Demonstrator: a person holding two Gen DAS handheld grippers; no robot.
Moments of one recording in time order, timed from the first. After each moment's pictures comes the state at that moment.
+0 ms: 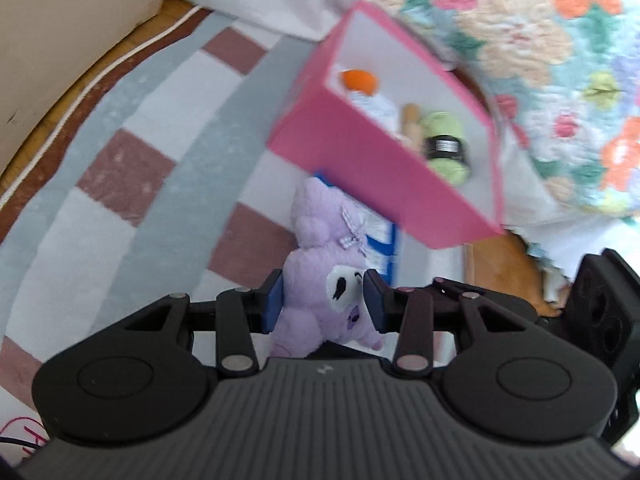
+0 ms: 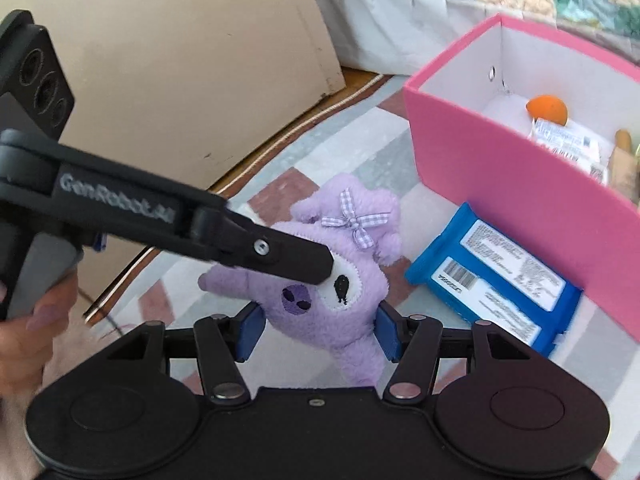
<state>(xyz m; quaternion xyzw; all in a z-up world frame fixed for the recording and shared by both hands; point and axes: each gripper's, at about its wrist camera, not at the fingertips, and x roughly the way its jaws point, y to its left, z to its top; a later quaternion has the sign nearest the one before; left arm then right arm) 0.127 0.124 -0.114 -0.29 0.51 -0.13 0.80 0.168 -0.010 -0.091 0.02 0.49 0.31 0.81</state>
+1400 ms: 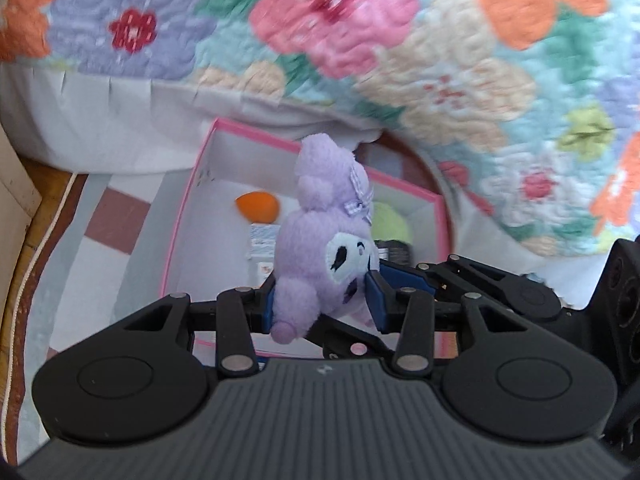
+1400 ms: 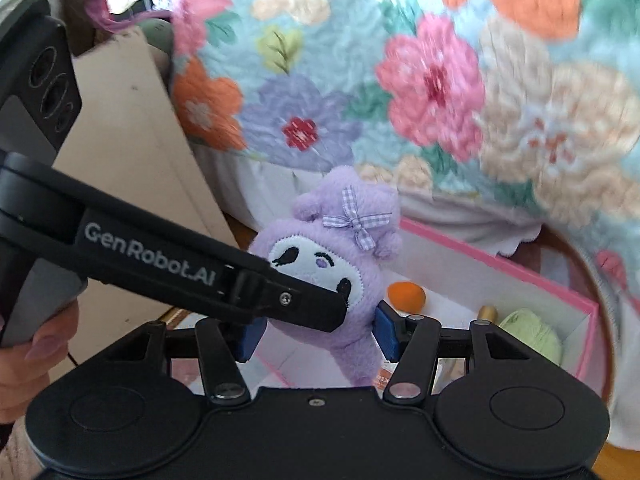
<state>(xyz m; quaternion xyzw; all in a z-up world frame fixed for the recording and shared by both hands) 0.310 0.034 -0.022 -0.19 0.50 -0.13 0.83 0.299 -0.095 -0.020 0.04 0.41 0.23 0.88</state>
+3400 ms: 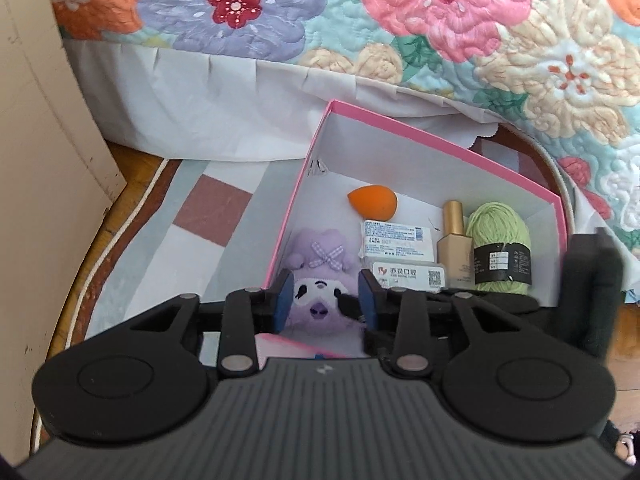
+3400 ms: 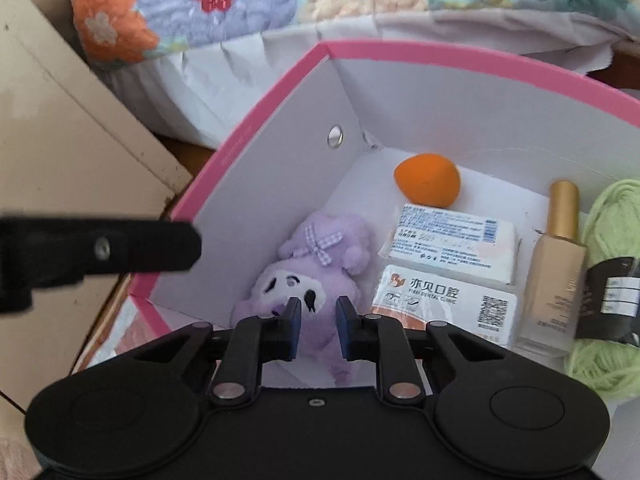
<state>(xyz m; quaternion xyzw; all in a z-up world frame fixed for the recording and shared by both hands) 0.294 0.049 -0.063 -0.13 0.50 0.00 0.86 0.349 -0.079 -0.129 0.10 0.50 0.21 0.84</state>
